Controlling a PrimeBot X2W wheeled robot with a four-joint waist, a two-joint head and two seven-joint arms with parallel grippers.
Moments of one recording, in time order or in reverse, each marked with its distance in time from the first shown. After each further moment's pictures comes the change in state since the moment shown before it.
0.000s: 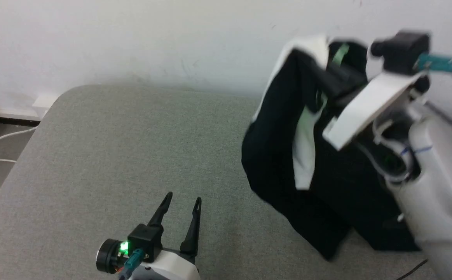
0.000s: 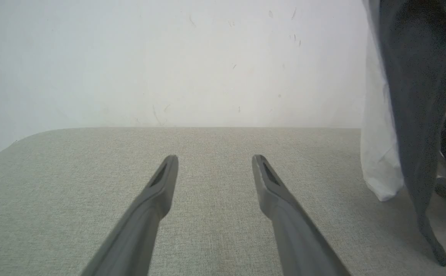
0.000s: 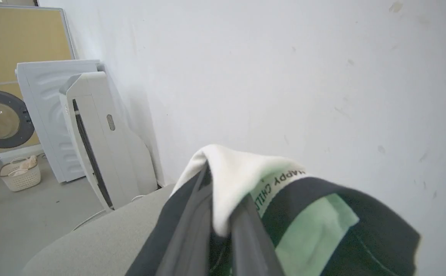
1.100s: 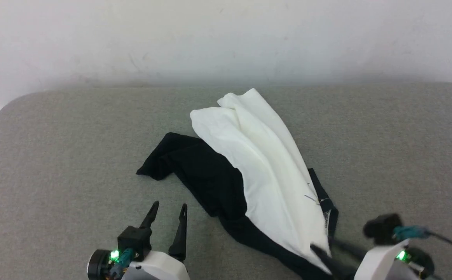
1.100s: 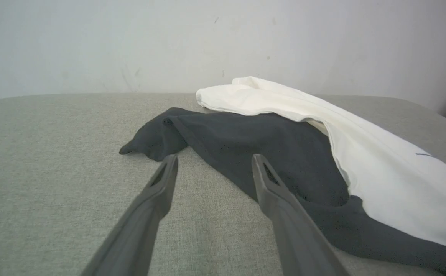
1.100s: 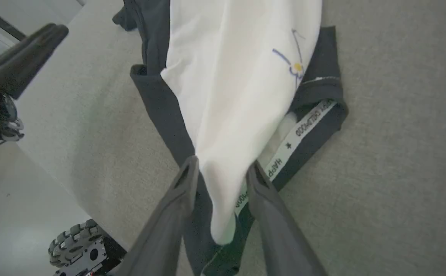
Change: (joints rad) left arm -0.008 -0.011 0.066 0.077 -0.008 0.006 0.001; right arm 0.717 -0.121 -0.011 -0.146 -0.024 0.000 0.175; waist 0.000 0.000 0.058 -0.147
